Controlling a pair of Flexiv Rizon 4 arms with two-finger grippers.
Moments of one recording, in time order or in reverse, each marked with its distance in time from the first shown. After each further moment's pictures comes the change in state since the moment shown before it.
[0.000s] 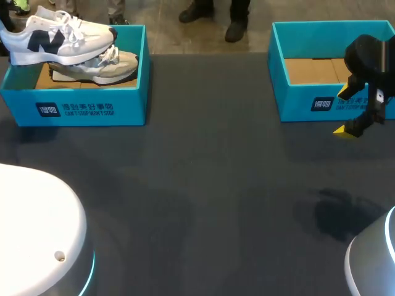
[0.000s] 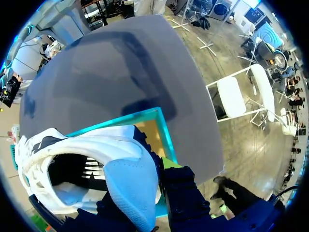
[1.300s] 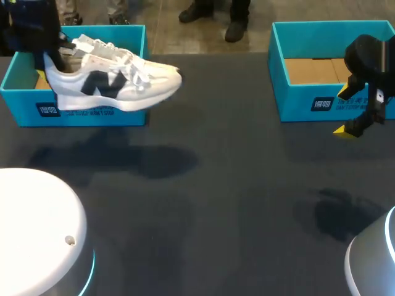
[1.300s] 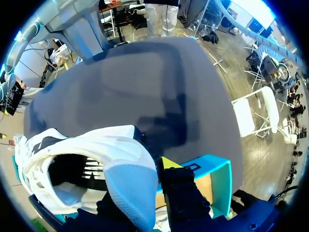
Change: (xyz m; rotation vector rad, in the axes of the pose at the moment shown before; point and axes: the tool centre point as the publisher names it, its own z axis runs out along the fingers) left arm -0.218 -0.139 -0.013 0.089 -0.006 -0.008; right arm 0.000 0.000 0.000 0.000 0.000 0.000
